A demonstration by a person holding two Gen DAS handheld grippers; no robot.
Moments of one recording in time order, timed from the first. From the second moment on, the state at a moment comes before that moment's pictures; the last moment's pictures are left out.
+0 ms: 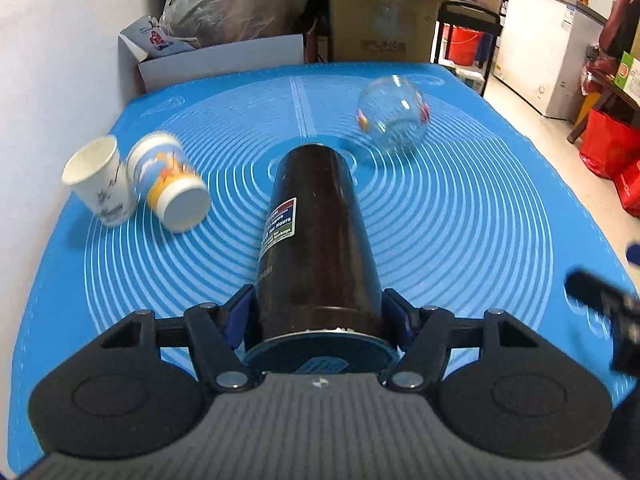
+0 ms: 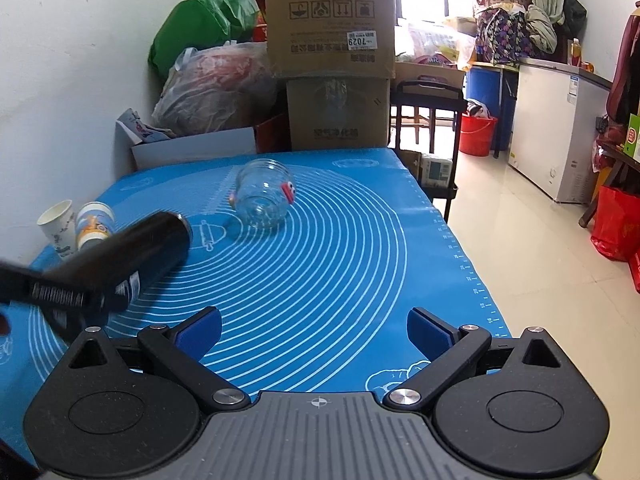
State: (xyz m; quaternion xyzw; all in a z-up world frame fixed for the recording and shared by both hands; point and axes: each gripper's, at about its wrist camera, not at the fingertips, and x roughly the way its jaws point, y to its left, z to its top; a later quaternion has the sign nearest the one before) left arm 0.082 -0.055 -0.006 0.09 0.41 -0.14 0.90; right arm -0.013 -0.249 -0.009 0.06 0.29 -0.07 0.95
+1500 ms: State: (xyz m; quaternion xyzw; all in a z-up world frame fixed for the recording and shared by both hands) left arm 0.016 -0.012 0.033 0.05 0.33 -0.10 0.94; right arm -0.023 -0.218 0.000 -0.02 0.31 -0.03 0.95
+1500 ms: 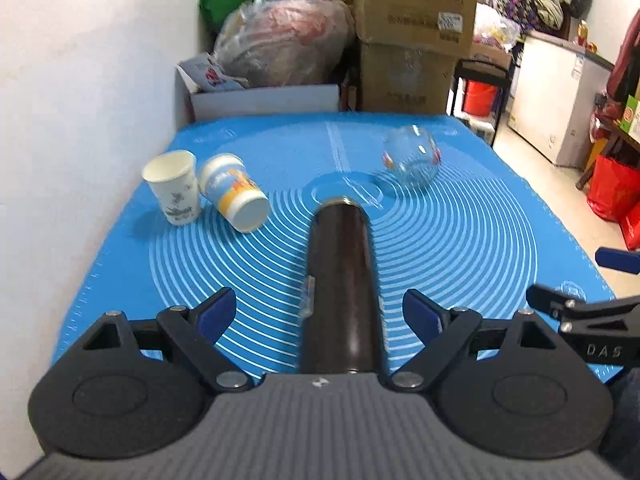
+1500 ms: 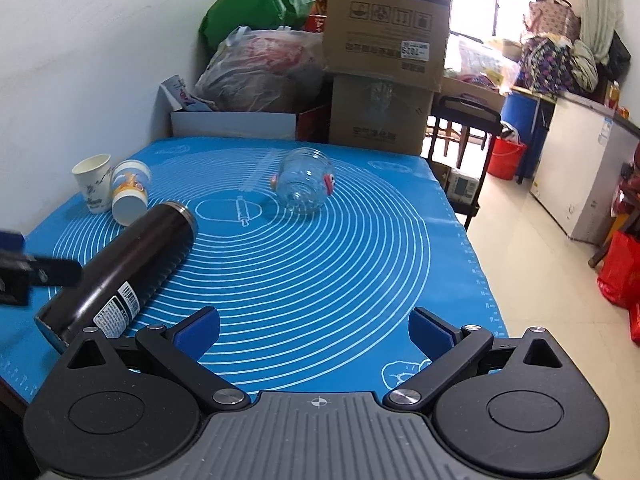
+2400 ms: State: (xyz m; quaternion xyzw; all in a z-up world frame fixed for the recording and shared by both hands) left arm 0.012 0.089 0.000 0.00 0.30 0.01 0.95; right arm 0.017 -0.009 -0.039 -0.82 0.20 0.15 0.52
